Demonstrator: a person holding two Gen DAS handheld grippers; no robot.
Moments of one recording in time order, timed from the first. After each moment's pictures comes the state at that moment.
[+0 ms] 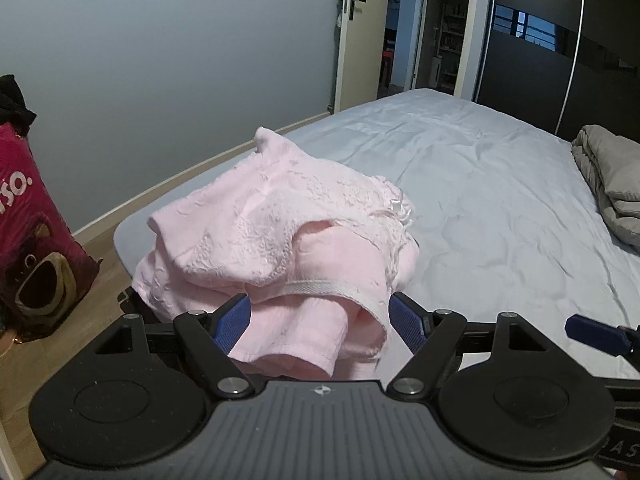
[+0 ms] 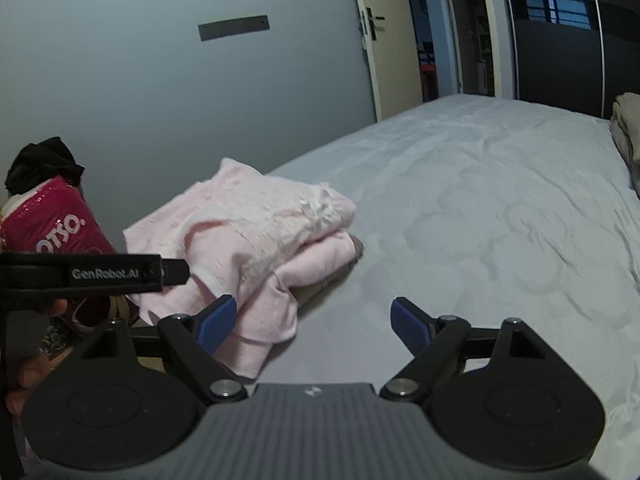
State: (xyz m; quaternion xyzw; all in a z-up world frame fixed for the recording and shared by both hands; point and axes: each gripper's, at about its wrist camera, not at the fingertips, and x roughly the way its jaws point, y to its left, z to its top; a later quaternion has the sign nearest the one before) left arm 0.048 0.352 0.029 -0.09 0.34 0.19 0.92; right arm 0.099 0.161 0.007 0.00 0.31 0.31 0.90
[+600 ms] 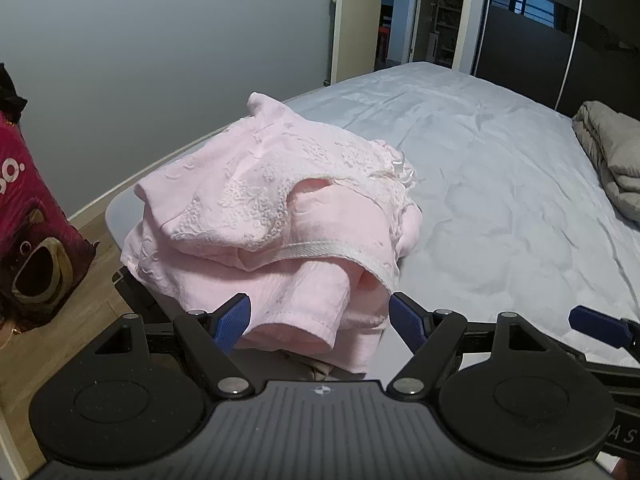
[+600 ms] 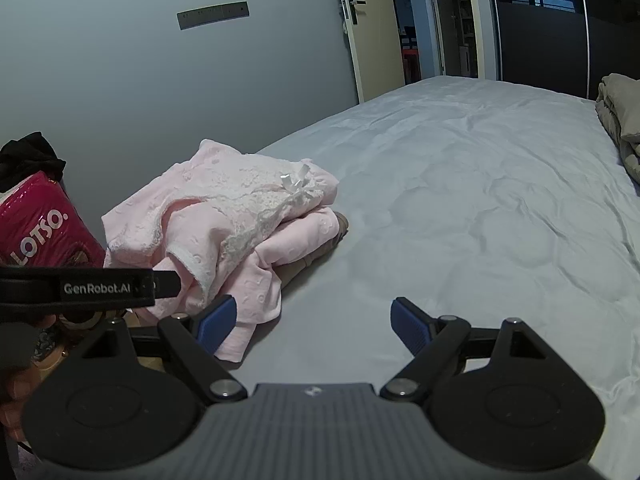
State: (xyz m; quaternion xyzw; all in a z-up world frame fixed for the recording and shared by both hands) left arm 0.046 0.347 0.010 -0.09 0.38 0.18 0.90; right arm 0.101 0.165 -0.011 0.00 0.33 0.29 0.90
